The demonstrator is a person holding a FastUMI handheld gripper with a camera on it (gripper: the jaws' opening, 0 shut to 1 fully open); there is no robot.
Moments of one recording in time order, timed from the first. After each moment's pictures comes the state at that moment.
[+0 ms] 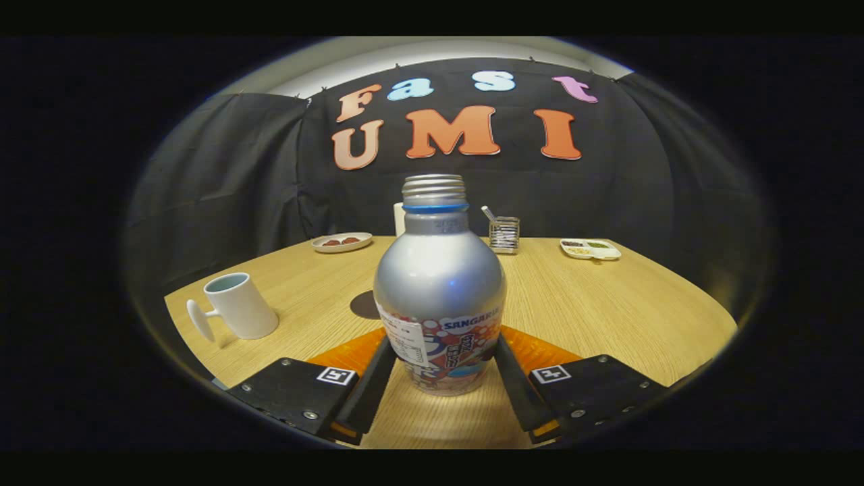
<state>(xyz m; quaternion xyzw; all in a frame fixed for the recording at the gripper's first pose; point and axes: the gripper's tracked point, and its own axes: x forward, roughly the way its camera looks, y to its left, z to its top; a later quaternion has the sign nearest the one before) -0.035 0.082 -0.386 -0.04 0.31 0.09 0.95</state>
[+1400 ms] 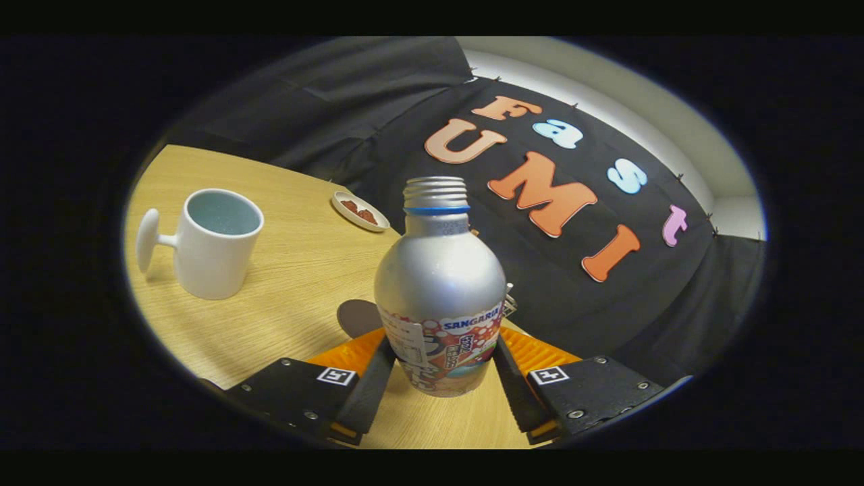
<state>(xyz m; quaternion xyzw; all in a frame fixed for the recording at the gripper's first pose) 0.014 0.163 -0.355 -0.42 0.18 0.12 0.88</state>
